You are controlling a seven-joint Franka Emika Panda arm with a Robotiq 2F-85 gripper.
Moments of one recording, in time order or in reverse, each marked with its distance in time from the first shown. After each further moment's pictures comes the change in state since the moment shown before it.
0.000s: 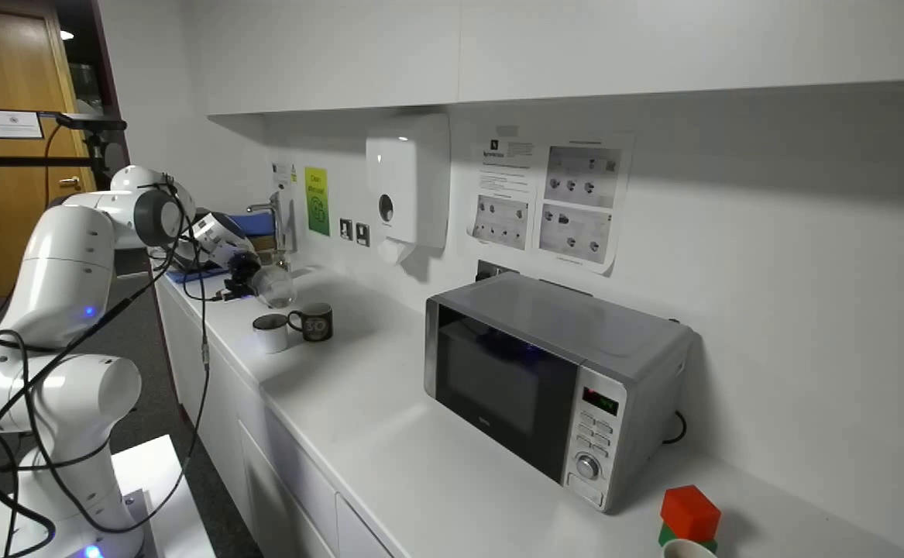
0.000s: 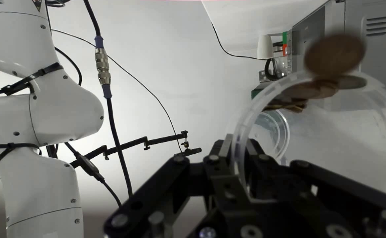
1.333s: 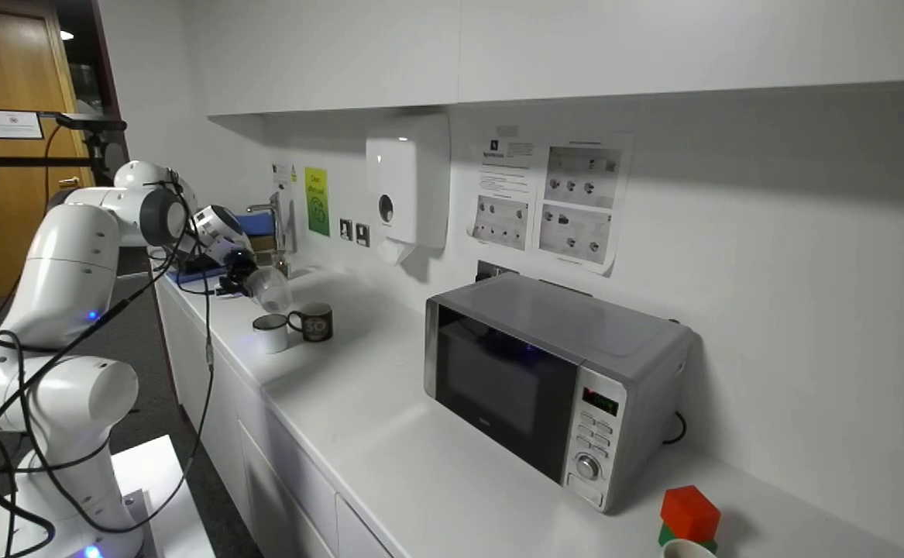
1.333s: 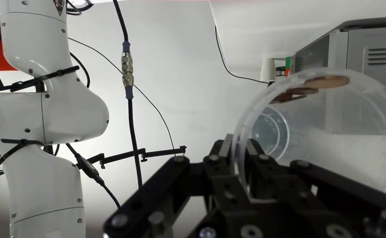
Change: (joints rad) arm -0.104 -0.032 0.142 0.001 0.033 0.002 -0.006
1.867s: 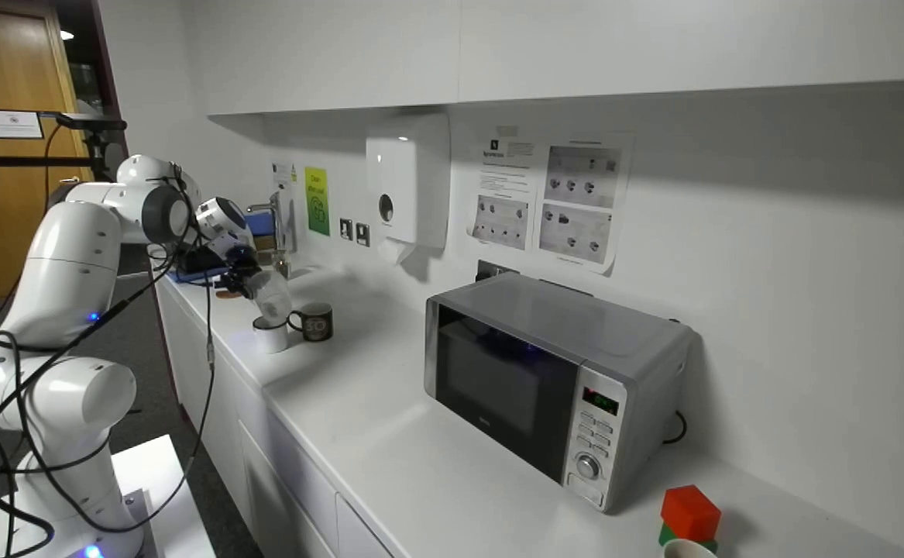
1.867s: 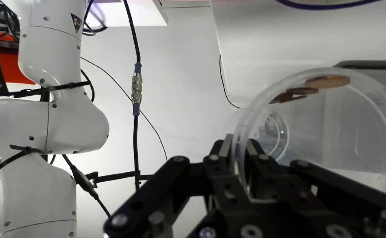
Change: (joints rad) arm -0.072 -0.033 0.064 0.000 0.064 0.065 -0.036
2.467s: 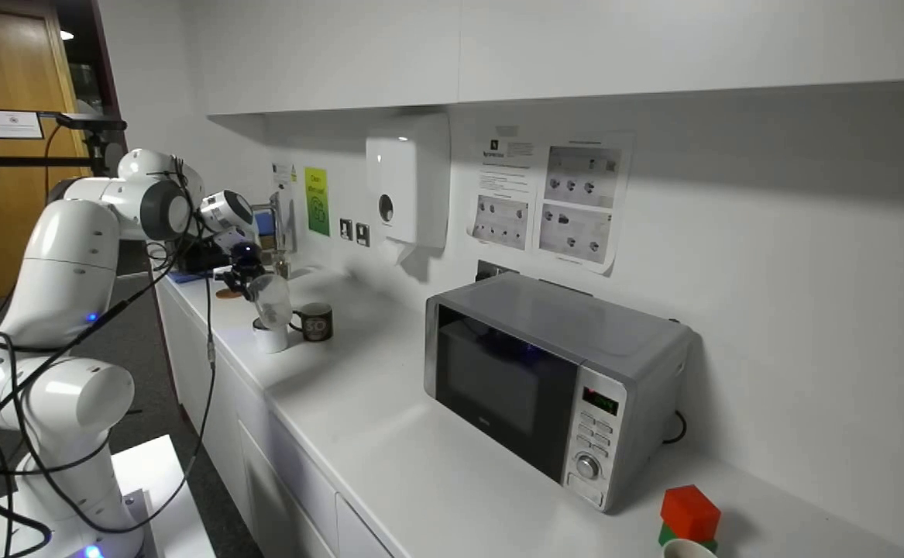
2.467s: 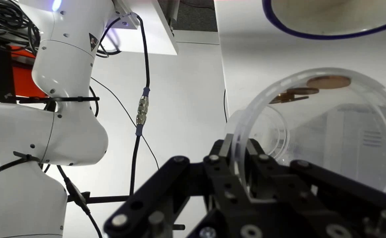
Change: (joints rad) arm -0.056 -0.044 0.012 -0.014 0.090 0.080 -0.065
